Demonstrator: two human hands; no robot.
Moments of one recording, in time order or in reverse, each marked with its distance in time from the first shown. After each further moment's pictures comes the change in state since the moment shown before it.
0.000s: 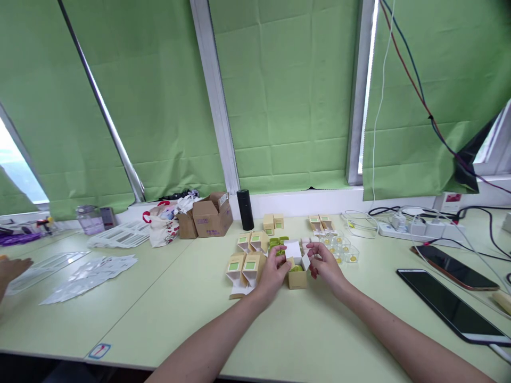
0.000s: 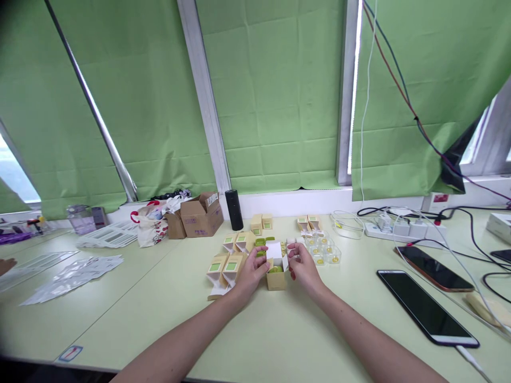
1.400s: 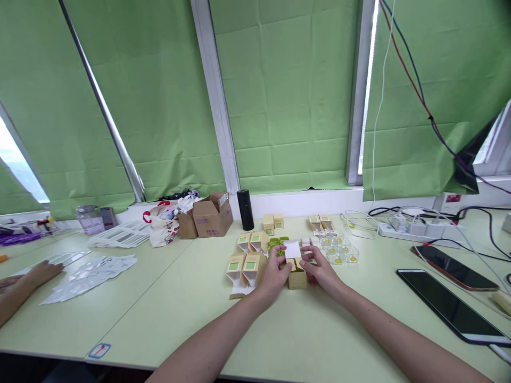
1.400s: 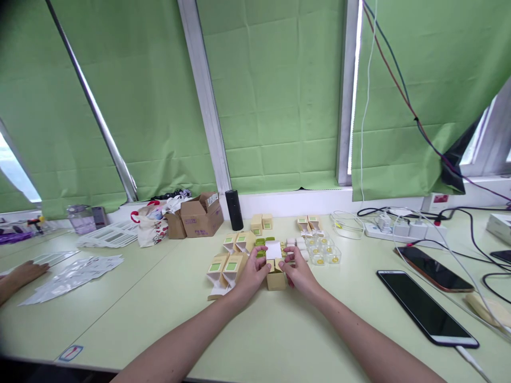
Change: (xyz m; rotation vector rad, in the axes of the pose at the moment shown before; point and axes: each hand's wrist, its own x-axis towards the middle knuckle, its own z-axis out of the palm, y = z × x) left_hand 0.000 0.000 0.003 0.072 -0.019 0.023; right_hand 0.004 0.028 0.001 -0.104 -0.123 0.007
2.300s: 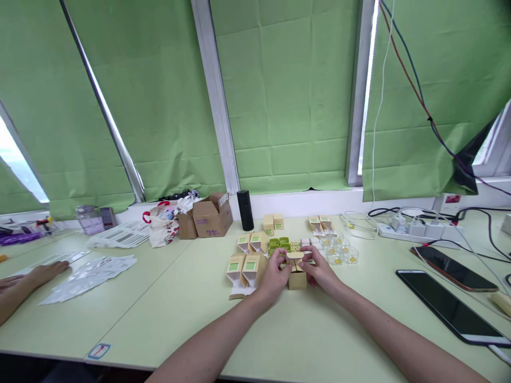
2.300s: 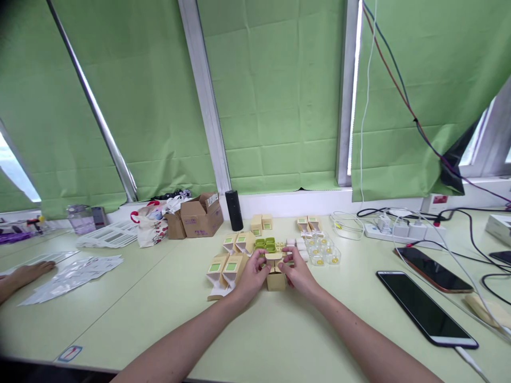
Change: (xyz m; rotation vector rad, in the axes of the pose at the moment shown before) left_hand -0.002 0.001 0.004 0.028 0.012 0.063; right_hand -0.002 -0.012 0.002 -0.014 -0.026 0.020
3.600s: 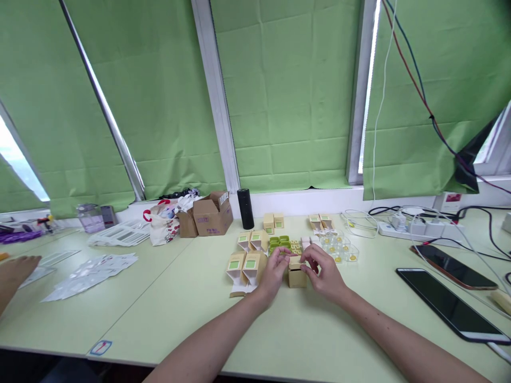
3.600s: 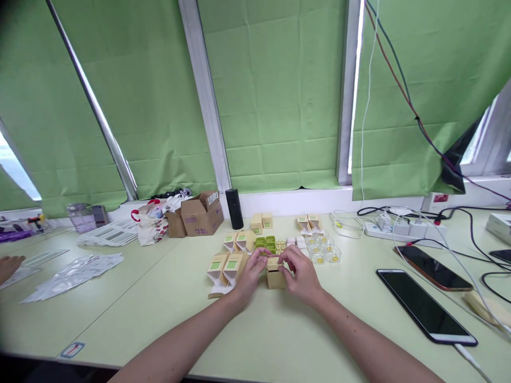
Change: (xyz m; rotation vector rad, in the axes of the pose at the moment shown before) left_hand -0.006 0.010 -0.003 0.013 0.005 -0.003; right_hand -0.021 -0.013 -0.009 -0.445 0.004 -0.675
